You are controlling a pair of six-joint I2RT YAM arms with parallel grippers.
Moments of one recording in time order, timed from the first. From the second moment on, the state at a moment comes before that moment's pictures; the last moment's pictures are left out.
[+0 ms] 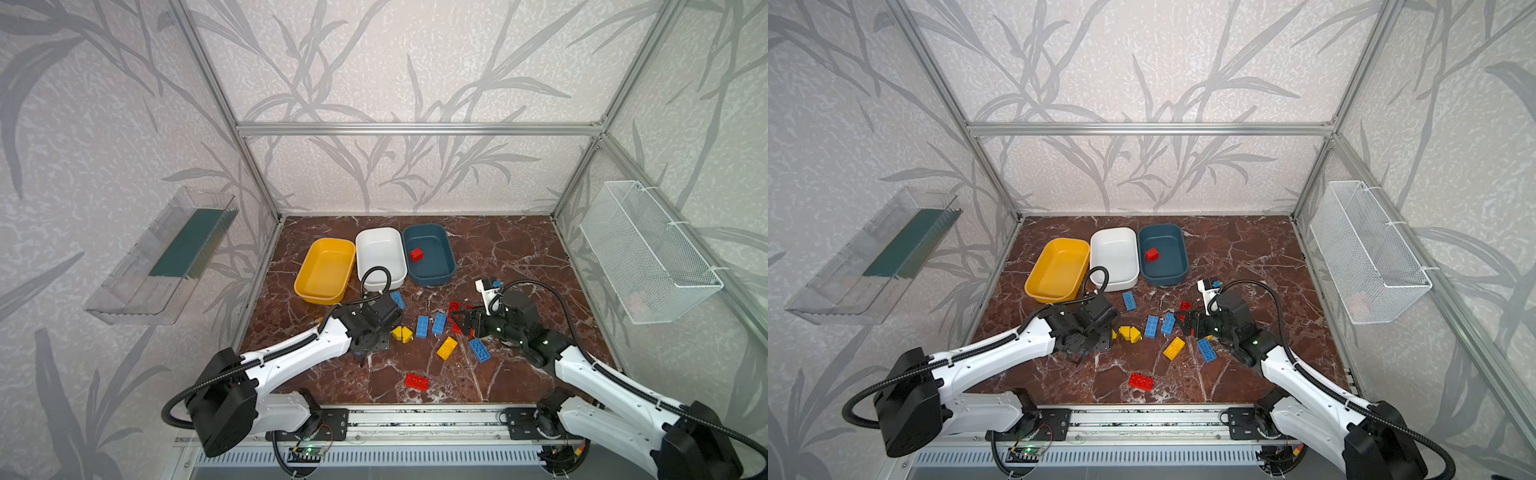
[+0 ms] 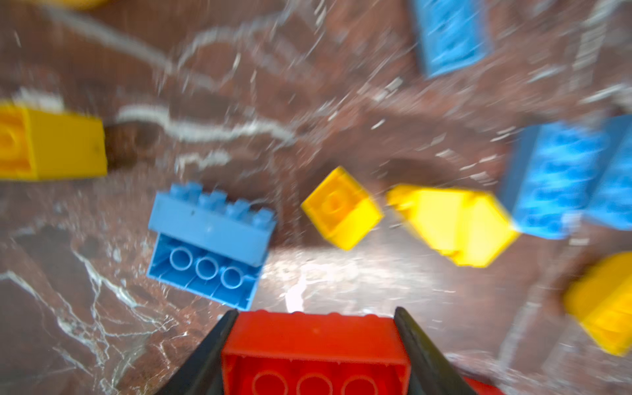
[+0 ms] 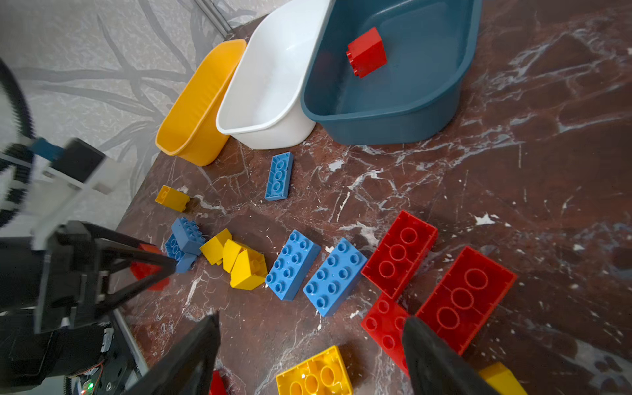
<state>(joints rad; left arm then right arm) -0.82 1.29 0.89 -0.86 -0.24 -0.86 0.55 0.96 0.44 -0.04 -0.24 0.48</state>
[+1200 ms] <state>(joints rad) -0.61 2.44 2.43 -1.10 -0.08 -0.49 0.54 0.78 0.37 -0.04 -0.10 0.53</state>
